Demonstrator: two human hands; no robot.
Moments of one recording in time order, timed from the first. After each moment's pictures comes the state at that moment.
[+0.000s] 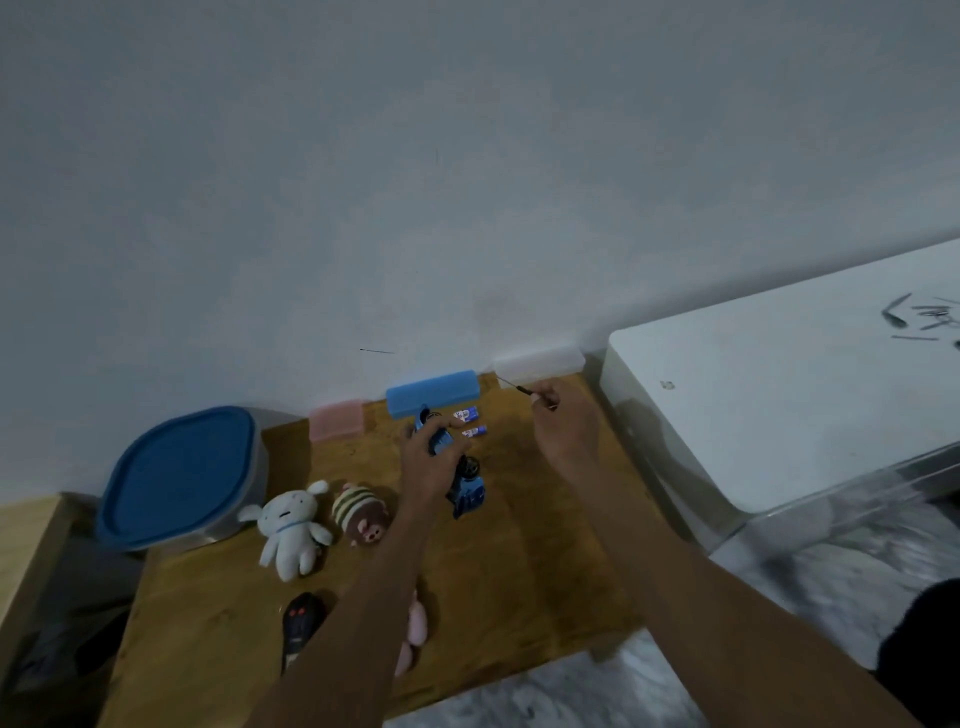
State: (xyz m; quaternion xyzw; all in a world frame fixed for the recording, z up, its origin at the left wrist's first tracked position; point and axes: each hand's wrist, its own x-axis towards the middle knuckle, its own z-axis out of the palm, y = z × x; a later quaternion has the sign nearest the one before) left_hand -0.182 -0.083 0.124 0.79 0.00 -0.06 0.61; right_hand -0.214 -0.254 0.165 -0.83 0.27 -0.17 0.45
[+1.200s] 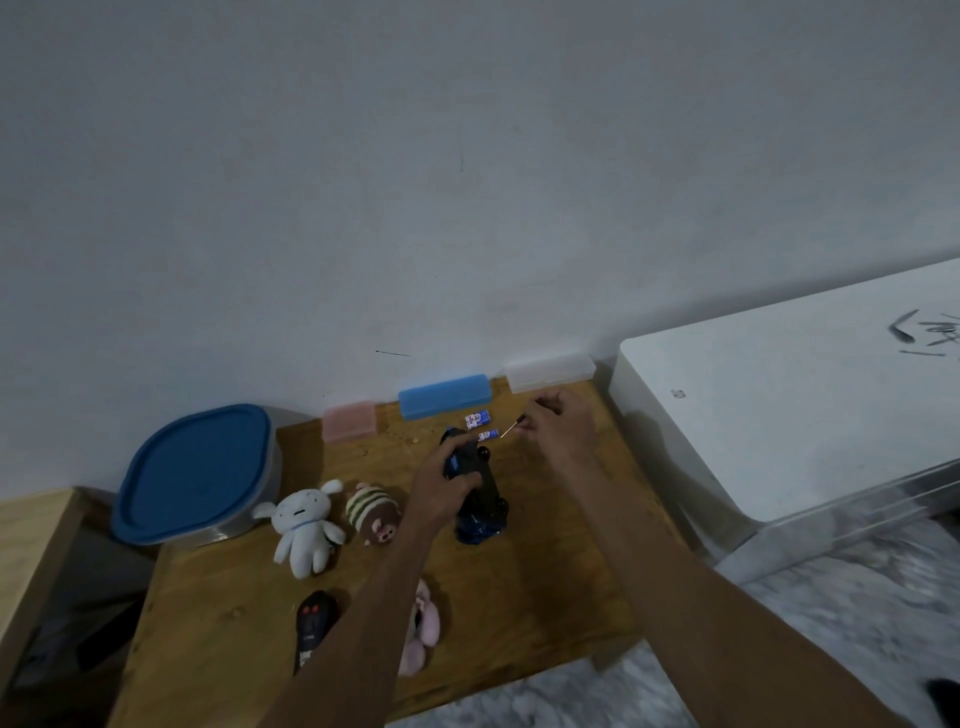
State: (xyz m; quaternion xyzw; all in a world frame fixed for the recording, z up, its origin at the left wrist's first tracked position) left_hand -0.197 -0.055 0.123 0.81 -0.06 -0.15 0.56; right_hand -0.210 -0.227 0.172 -0.67 0.29 -0.14 0.67
